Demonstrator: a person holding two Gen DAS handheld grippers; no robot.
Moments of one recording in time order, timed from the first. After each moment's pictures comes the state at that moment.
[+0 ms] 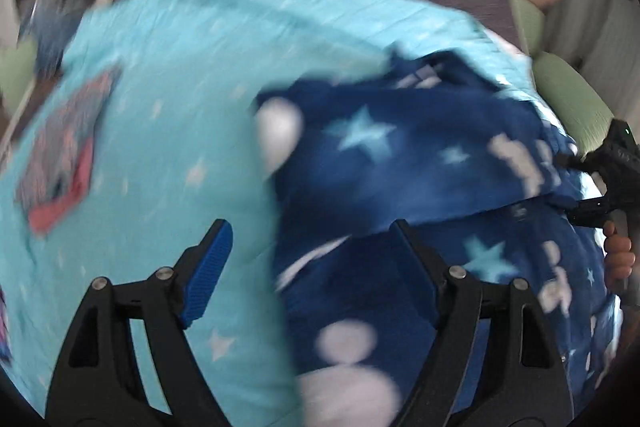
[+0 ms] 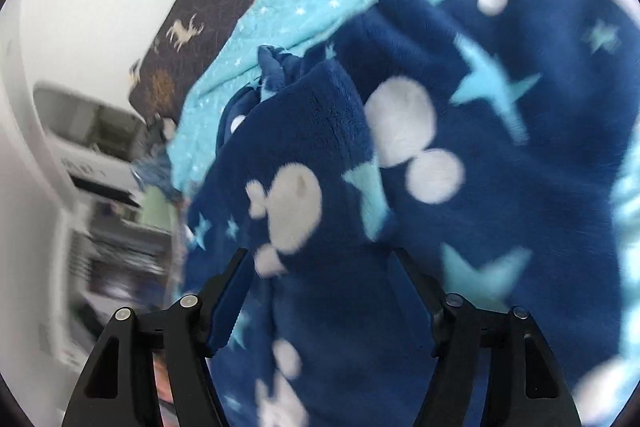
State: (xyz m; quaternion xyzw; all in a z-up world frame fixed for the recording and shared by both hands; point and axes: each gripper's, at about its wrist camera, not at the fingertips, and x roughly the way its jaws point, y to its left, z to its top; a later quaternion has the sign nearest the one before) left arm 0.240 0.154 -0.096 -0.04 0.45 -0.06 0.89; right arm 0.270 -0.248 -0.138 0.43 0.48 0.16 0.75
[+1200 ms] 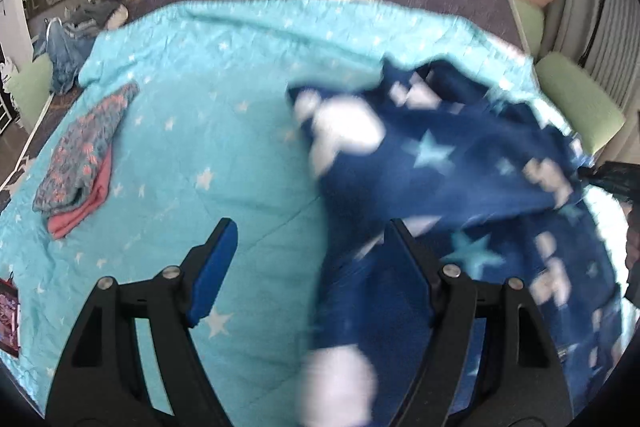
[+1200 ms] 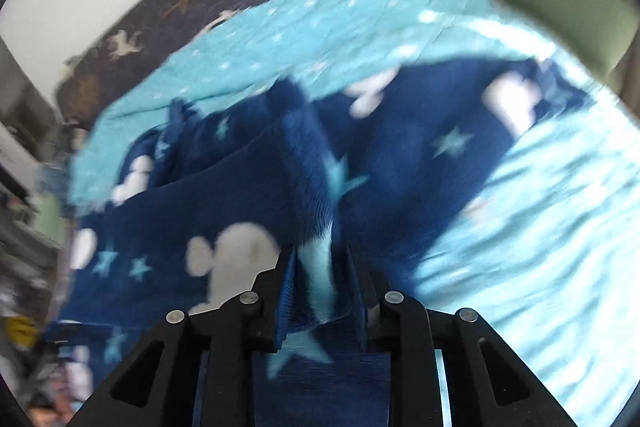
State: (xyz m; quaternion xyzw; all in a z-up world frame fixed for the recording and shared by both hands) left arm 0.206 0.128 -0.061 0.00 0.38 -0.05 0.92; right arm 0.216 -0.281 -0.083 0.22 0.44 -0.09 0.86
